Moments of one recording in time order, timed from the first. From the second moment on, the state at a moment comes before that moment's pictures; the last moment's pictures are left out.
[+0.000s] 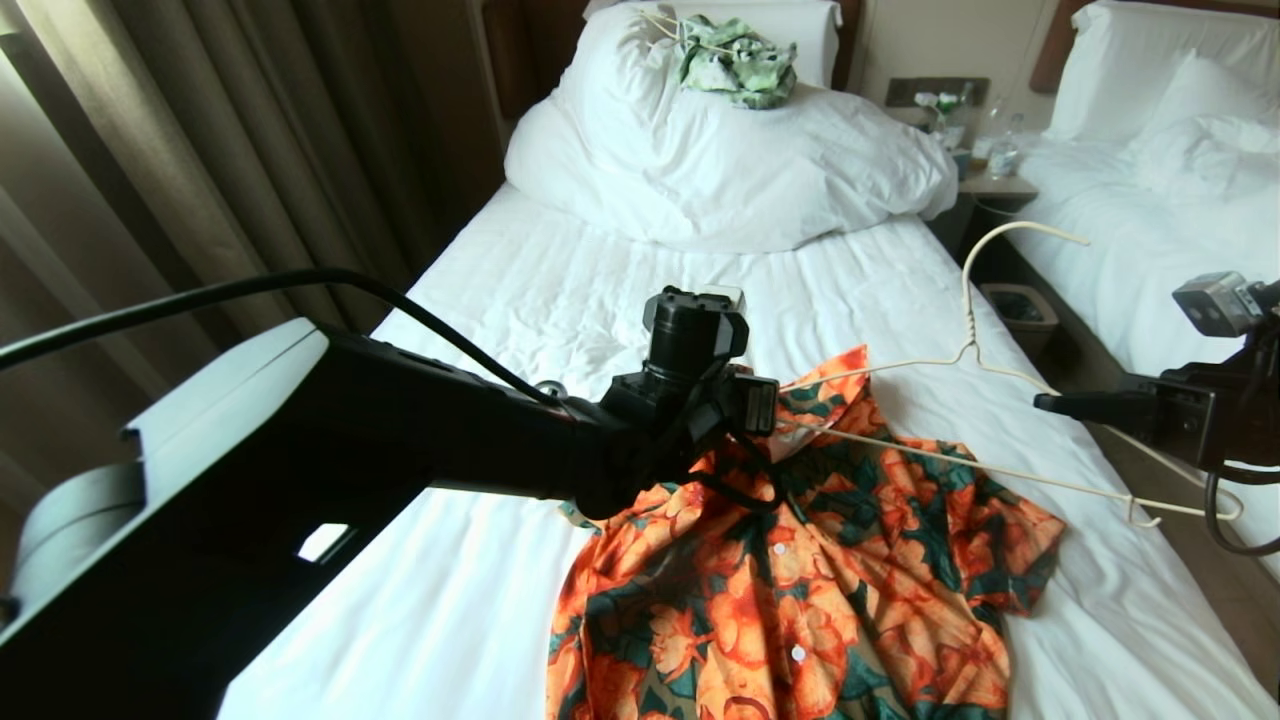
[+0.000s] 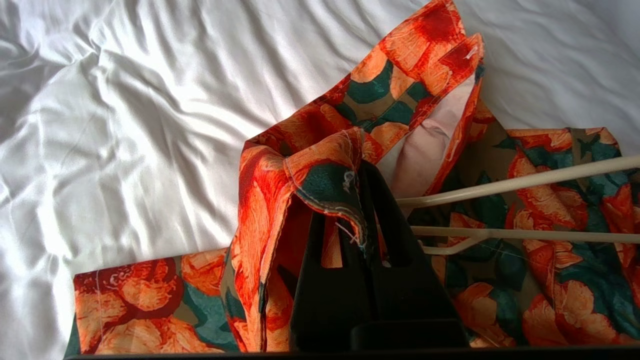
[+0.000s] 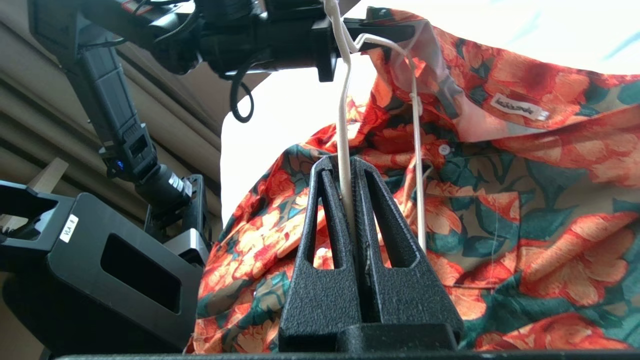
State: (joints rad) left arm -0.77 2.22 -1.53 -0.43 0.30 -0.09; right arm -0.29 1.83 -1.07 -0.18 1.52 -0.22
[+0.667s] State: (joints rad) left arm -0.88 2.20 -1.60 -0.38 0.30 -0.09; right arm -0.29 1.86 -1.08 -0.18 1.52 -0.22
